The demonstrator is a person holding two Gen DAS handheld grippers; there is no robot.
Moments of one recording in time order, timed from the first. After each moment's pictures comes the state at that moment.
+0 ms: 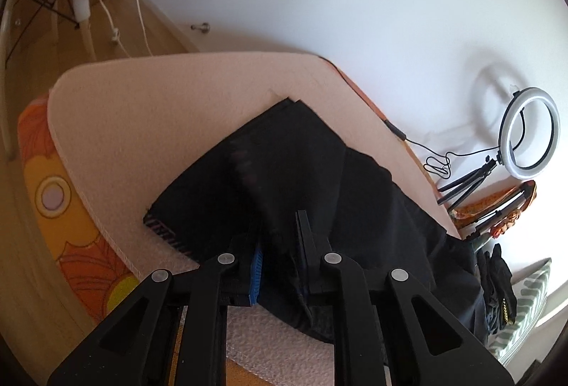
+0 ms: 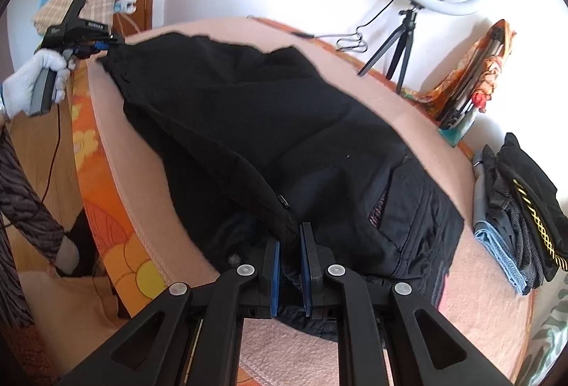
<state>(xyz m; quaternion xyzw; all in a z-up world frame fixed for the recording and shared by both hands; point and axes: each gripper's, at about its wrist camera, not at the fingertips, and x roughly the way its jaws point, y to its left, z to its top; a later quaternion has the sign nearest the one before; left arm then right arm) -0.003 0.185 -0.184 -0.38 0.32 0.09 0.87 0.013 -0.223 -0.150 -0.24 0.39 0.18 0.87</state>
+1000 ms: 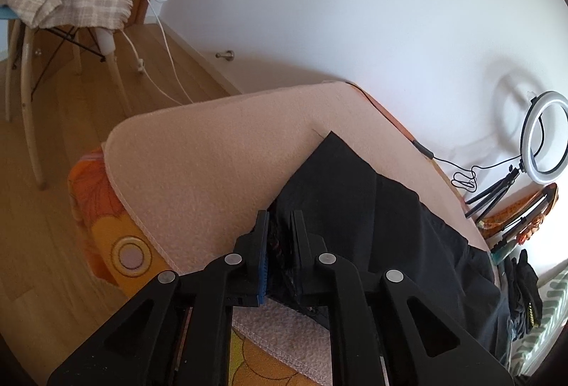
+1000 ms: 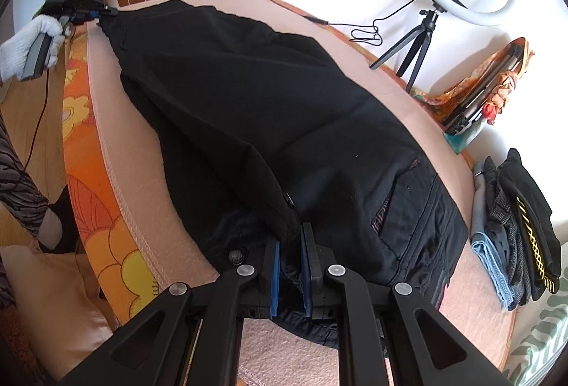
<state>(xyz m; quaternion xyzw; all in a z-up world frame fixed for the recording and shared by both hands) -0.019 0.208 -0.159 -0.32 0.30 0.16 0.89 0.022 -0.209 -0.154 -0.27 0.40 0.18 0.86</state>
